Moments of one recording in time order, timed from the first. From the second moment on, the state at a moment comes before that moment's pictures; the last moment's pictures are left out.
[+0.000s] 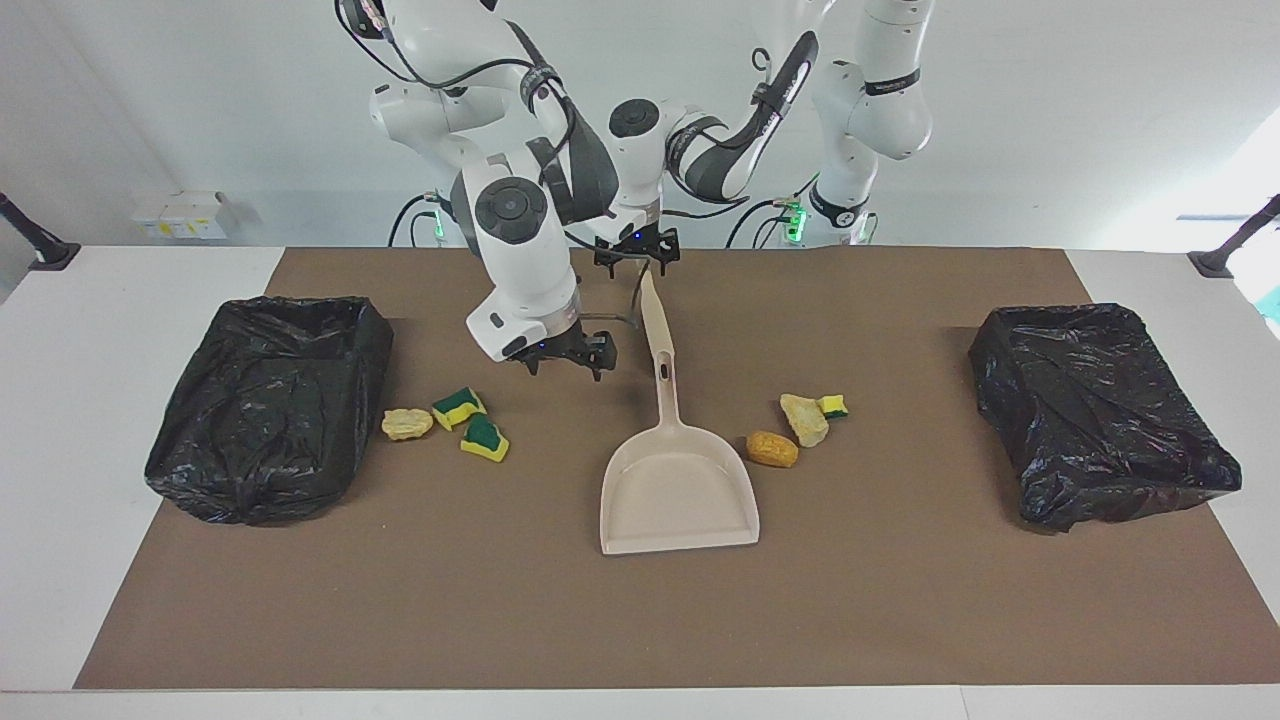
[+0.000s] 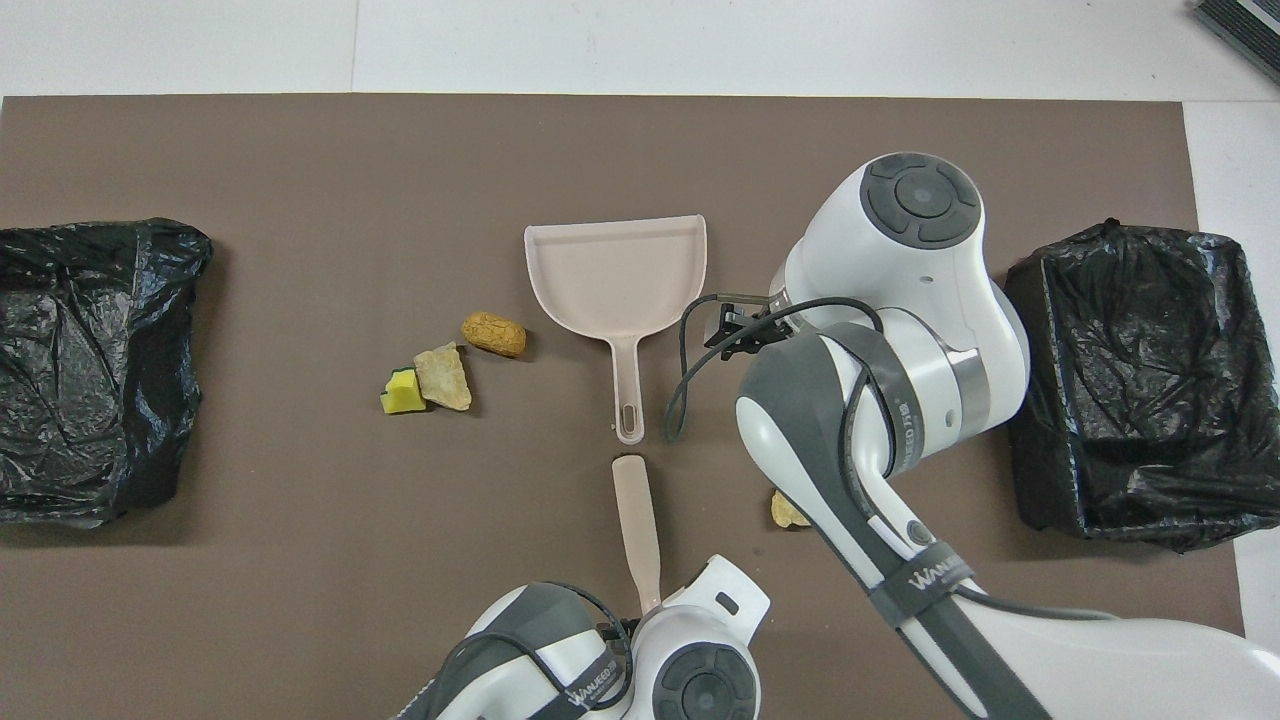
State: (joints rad) left arm -1.04 0.08 -0.03 -2.21 -0.07 2.24 -1.01; right arm 0.35 0.29 0.03 -1.66 0.09 1.88 0.51
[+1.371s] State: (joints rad) left arm -0.77 -0.22 0.00 -2.20 -0.07 1.73 -0.74; right arm 0.49 0.35 0.04 -1.69 0.11 2.05 0.56
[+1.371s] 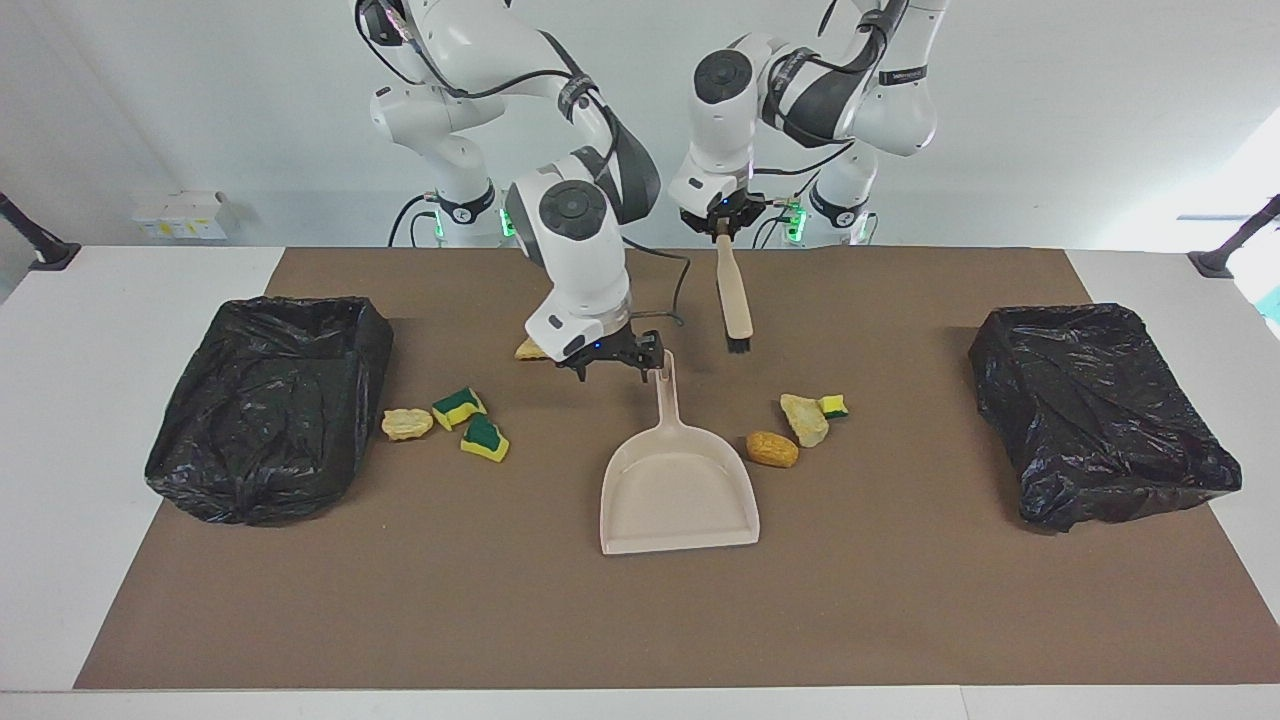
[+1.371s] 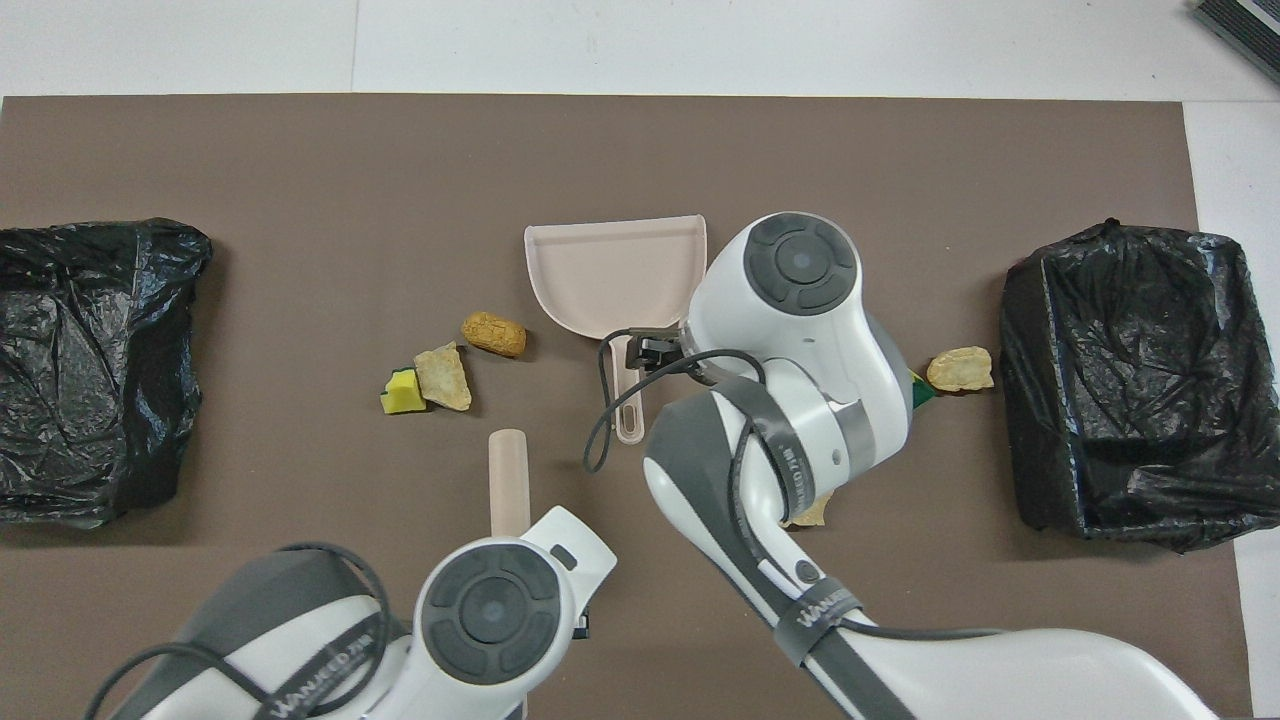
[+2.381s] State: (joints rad) left arm -0.26 -0.12 0.00 -2.07 0.04 1.75 -0.36; right arm 0.58 0.43 0.03 -1.68 -0.01 2.14 0.58
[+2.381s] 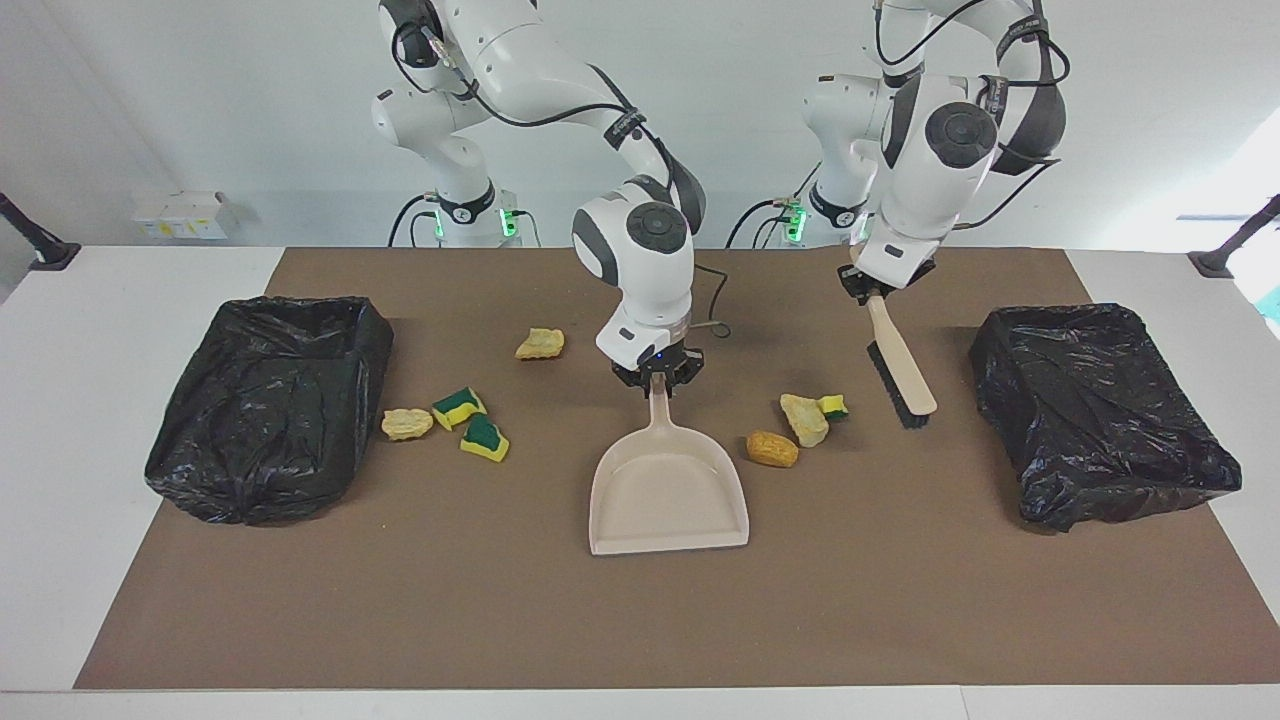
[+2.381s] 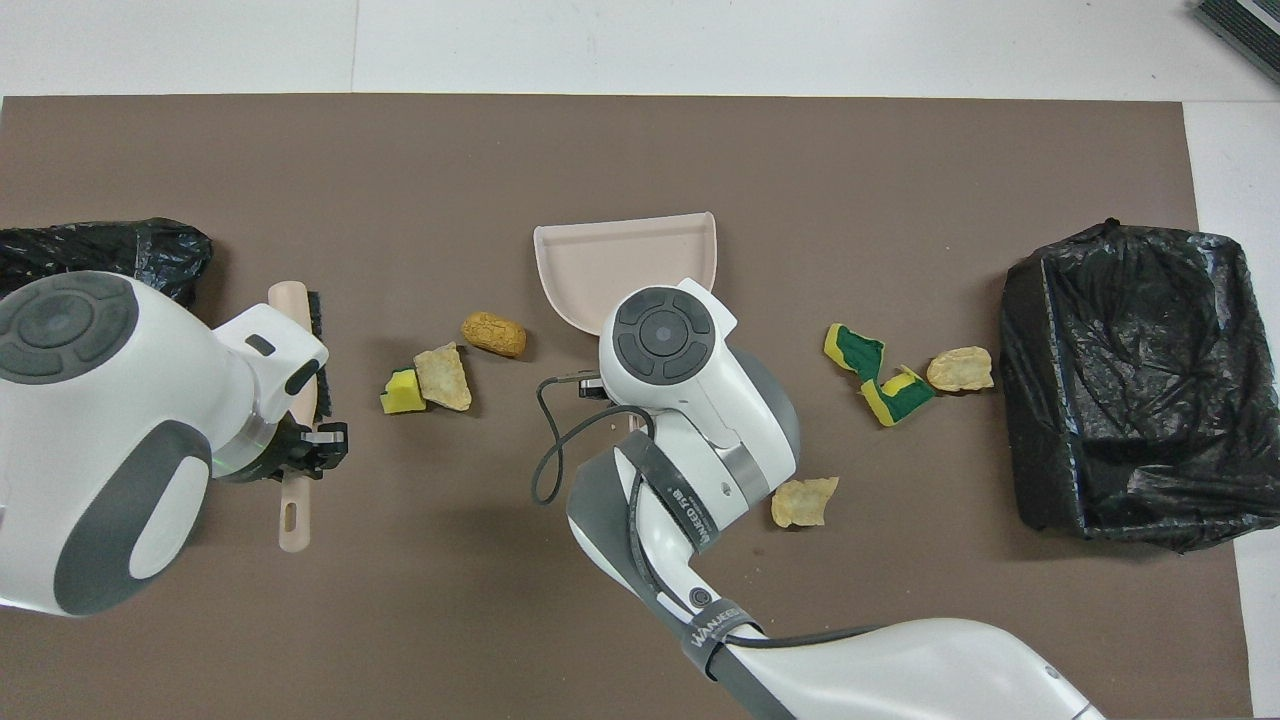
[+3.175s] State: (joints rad) left arm -0.17 -0.09 -0.01 -2.16 -0.03 1.90 -0.36; right arm 0.42 0.35 0.03 -1.66 -0.03 1.96 -0.16
